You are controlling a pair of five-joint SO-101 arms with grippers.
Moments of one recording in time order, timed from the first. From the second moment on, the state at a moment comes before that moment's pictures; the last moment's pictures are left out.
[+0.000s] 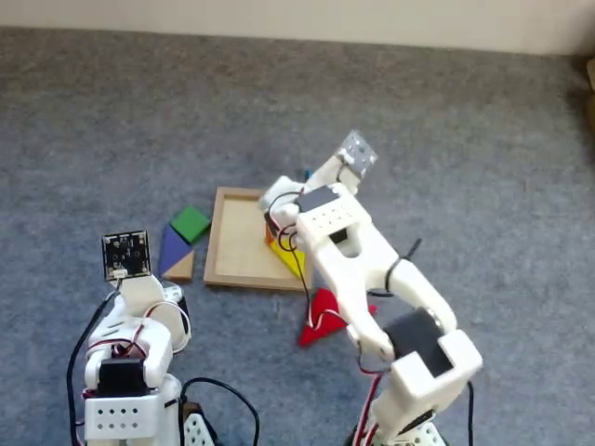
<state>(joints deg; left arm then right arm) -8.8 -102.4 96.0 63.7 11.5 -34.2 9.2 18.4 42.7 -63.7</state>
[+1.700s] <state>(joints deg) -8.8 -102.4 96.0 63.7 11.5 -37.3 4.7 24.1 42.3 -46.1</state>
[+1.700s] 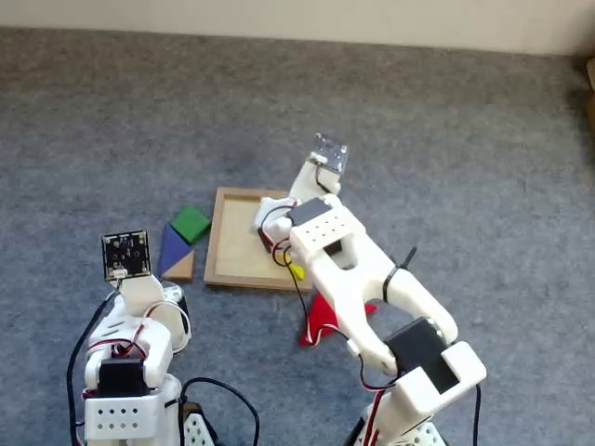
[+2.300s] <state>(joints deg) -8.8 -102.4 96.0 63.7 11.5 -37.2 11.7 22.6 34.9 -46.1</state>
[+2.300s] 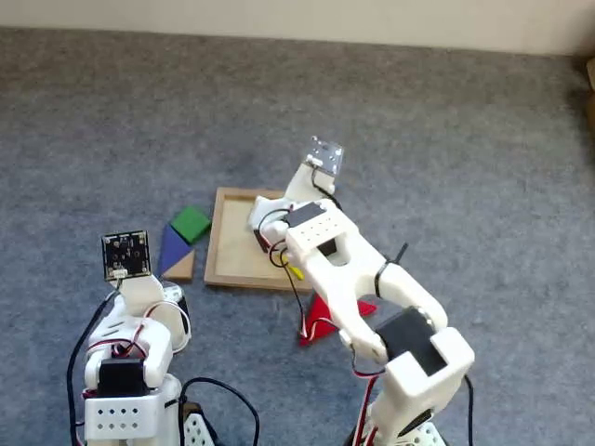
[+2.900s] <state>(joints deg) -8.8 -102.4 96.0 63.7 11.5 -33.2 19.5 11.4 35.3 -46.1</state>
